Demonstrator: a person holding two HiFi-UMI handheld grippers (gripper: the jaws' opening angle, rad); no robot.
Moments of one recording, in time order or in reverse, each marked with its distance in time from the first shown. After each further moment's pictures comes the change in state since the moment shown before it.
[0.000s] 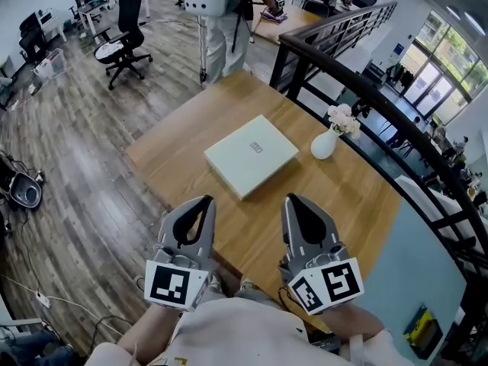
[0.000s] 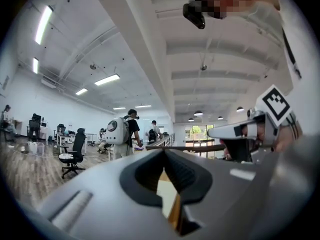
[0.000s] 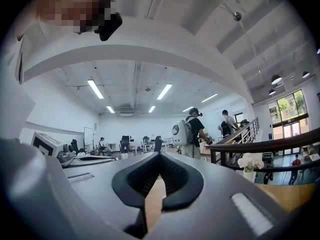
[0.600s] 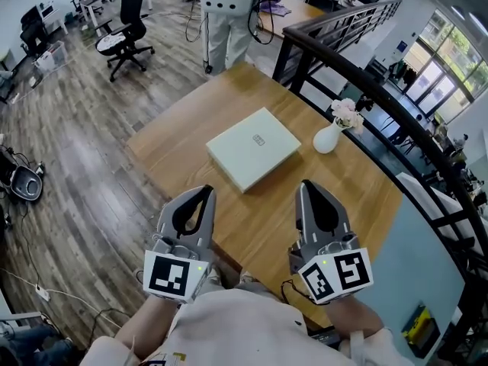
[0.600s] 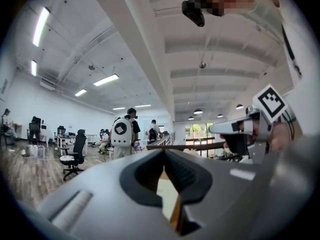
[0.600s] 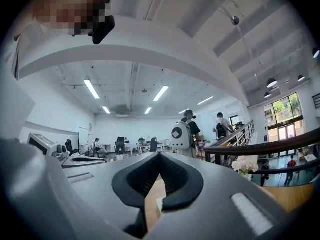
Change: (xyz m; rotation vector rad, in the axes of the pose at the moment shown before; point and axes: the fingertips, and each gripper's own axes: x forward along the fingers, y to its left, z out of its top) left arm 0.003 0.004 -0.007 -0.022 0.043 -0.004; right arm 0.002 -0.022 0.007 -0.005 -0.023 -0.050
